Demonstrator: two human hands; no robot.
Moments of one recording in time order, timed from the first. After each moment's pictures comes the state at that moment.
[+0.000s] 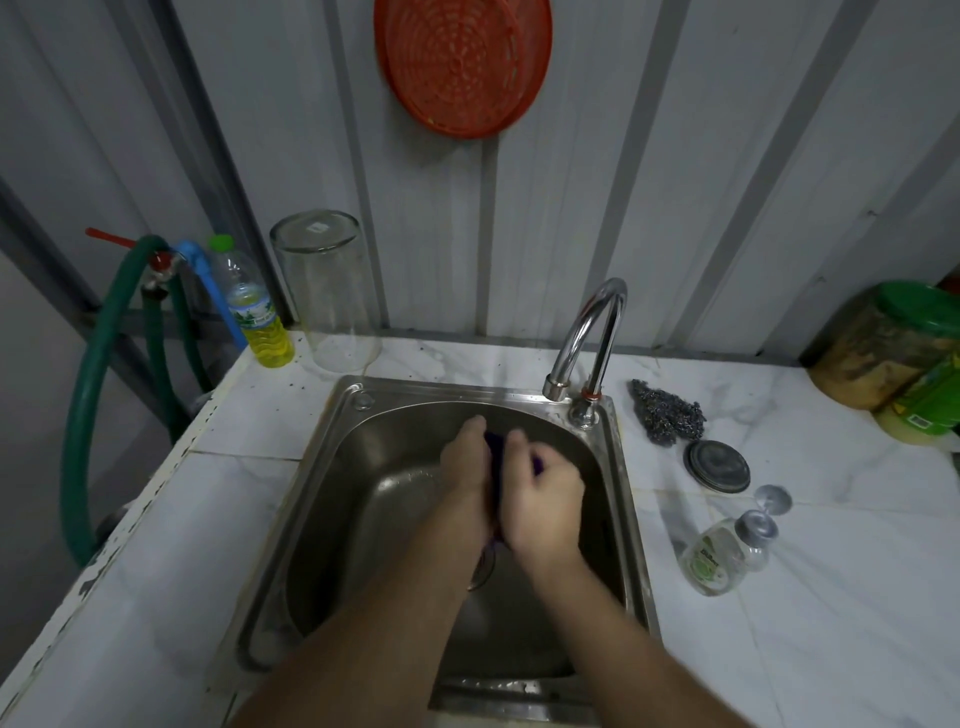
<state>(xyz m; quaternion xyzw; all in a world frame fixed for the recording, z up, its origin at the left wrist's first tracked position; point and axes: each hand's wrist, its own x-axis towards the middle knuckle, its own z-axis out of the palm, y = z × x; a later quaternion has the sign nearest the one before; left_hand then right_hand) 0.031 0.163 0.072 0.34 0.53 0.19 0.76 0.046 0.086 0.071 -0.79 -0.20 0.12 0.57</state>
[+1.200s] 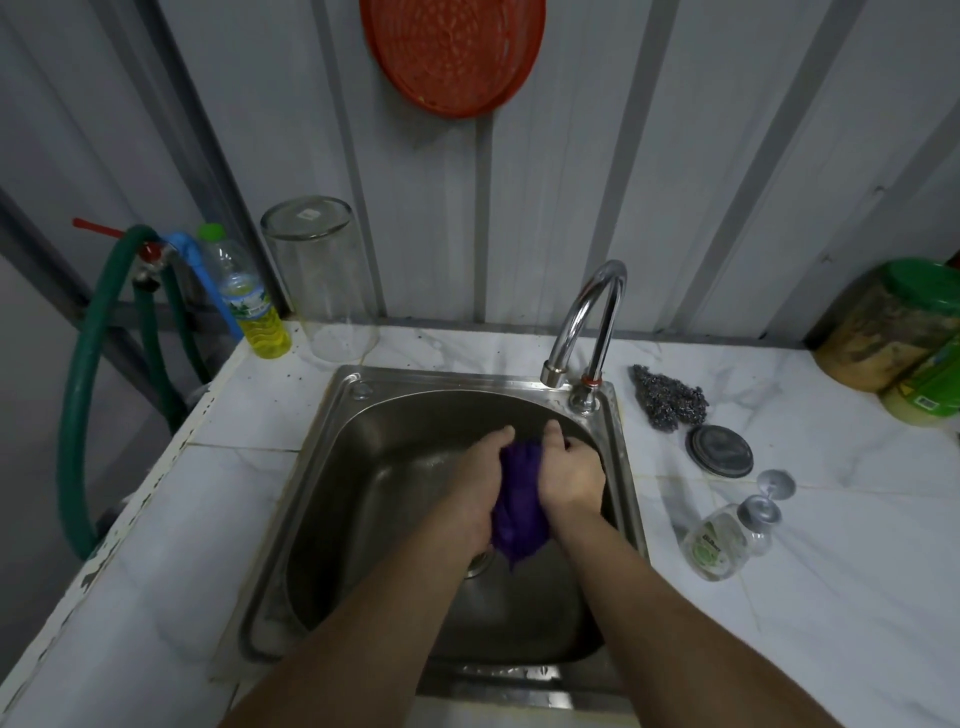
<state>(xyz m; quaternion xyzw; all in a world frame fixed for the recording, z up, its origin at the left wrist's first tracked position) 0.019 0.144 0.077 0.40 0.51 0.06 0.76 0.100 0.094 0.028 -0.83 -0.02 0.23 0.51</state>
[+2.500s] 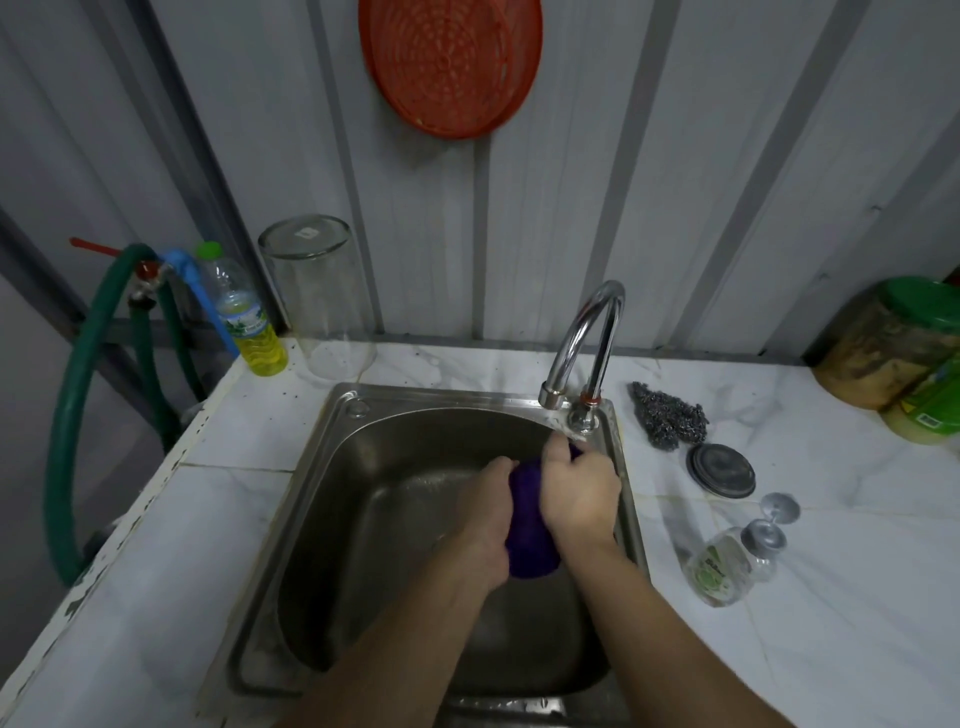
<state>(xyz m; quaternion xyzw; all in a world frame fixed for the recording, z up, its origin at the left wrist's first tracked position) 0.029 0.140 0.057 0.34 0.49 0.11 0.79 0.092 0.084 0.073 -0.84 -0.10 0.16 0.50</state>
